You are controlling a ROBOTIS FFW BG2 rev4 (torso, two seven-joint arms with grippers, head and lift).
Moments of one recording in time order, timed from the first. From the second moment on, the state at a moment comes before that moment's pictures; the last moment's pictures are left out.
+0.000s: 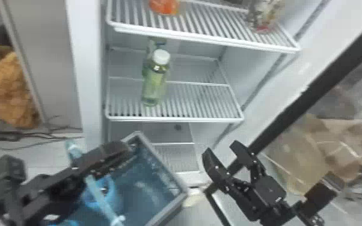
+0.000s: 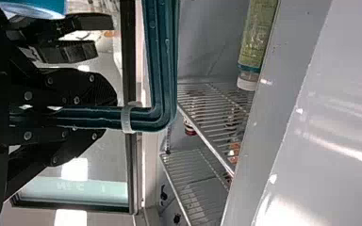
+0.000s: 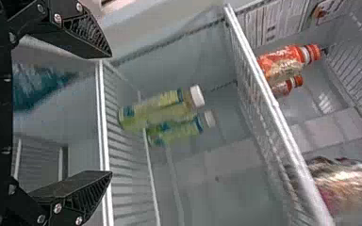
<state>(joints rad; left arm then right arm) 0.36 0.04 0.10 -1.77 1.57 1.19 -0.57 0.91 -0.12 -0.24 -2.33 -0.47 0.09 0.47</state>
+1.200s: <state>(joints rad) 0.38 0.03 0.12 -1.77 1.57 1.19 -0.57 1.22 0.00 -0.50 -2.42 -0.23 -0.10 0.52</state>
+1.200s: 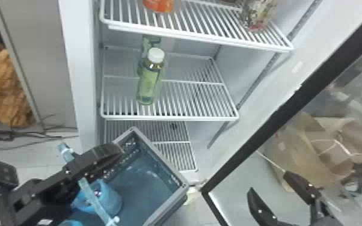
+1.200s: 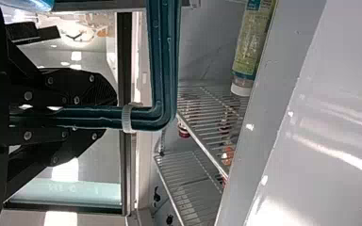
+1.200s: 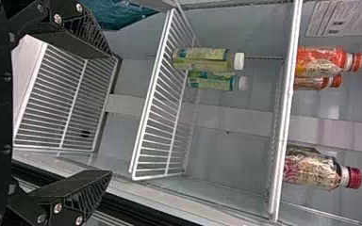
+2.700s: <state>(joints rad) 0.38 0.02 0.11 -1.77 1.55 1.20 -0.56 1.15 -0.01 -0.51 -2.33 -0.22 -0.08 0.57</state>
